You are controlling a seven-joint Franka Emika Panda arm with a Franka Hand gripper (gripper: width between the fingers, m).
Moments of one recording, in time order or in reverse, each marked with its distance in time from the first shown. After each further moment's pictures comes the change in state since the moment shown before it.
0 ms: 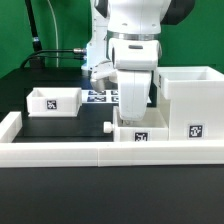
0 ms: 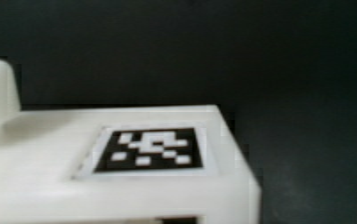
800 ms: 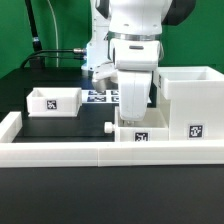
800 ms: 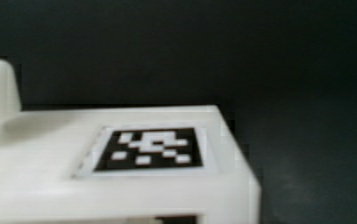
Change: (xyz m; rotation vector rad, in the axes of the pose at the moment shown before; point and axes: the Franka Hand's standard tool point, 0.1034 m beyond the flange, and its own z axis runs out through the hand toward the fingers) arm 0.003 -0.002 0.001 -0.003 0.003 0.021
